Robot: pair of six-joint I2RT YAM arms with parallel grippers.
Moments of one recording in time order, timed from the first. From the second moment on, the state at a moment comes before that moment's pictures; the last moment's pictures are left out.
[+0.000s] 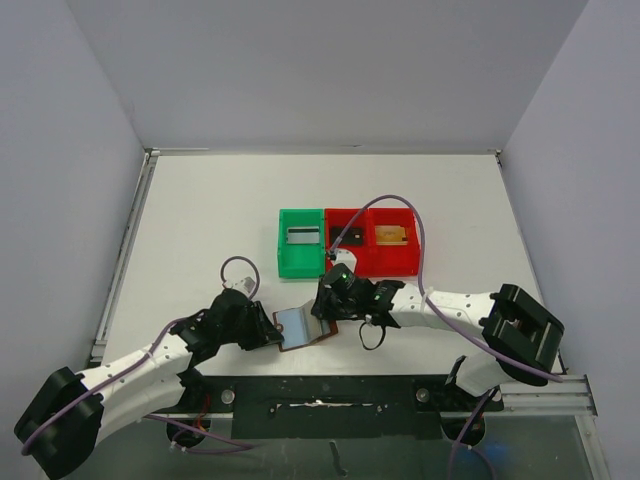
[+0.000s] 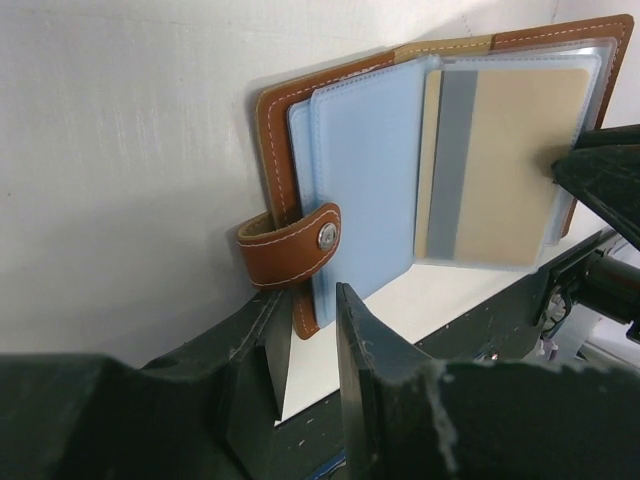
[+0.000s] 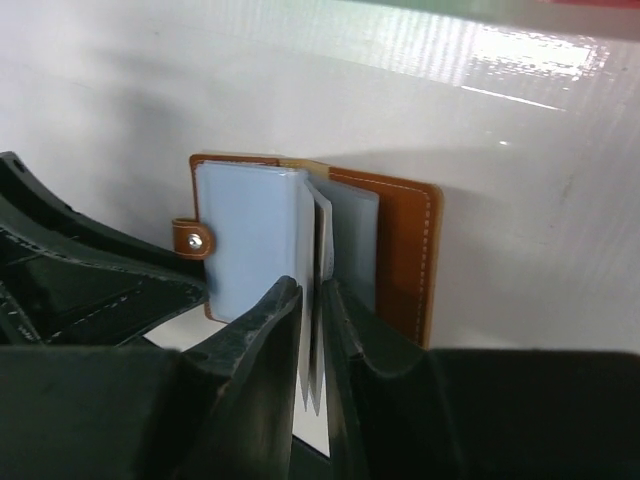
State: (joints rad) left arm -0.70 0.89 0.21 -0.15 0.17 -1.02; right arm 1.01 1.48 0.79 -0.17 0.11 0.88
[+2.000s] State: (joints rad) left arm -0.80 1.01 0.41 -0.07 0.07 -1.04; right arm 0.77 1.35 0.42 0.34 -0.29 1.10
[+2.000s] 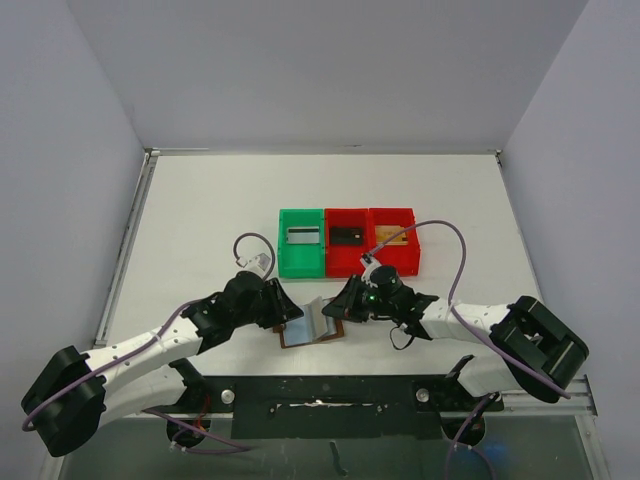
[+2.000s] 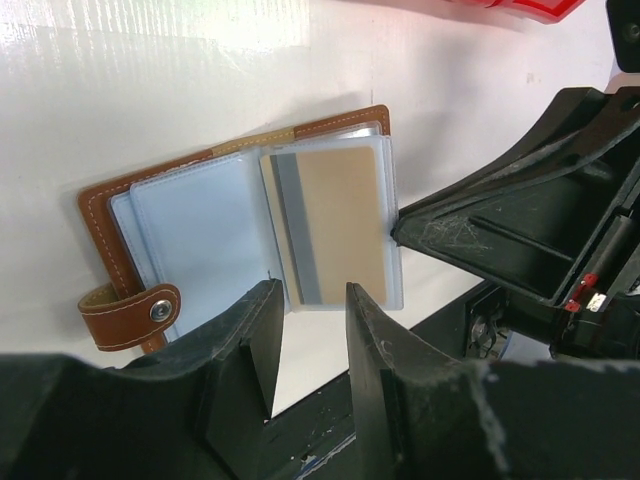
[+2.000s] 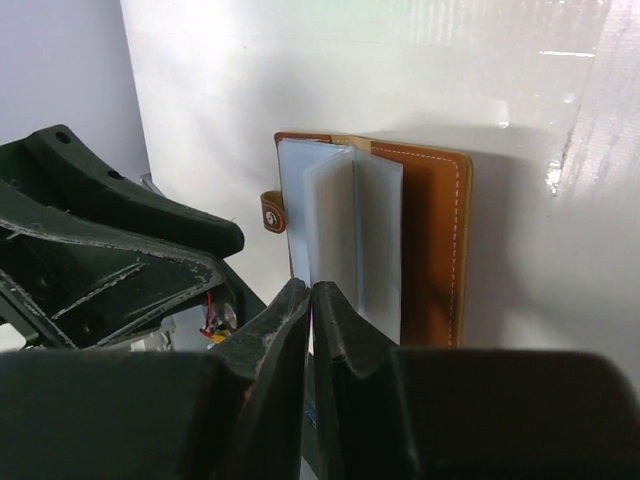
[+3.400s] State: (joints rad) left arm -0.80 0.96 0.36 -0.23 -0.02 -1.00; right arm 0.94 1.56 0.83 -0.31 0.03 0.87
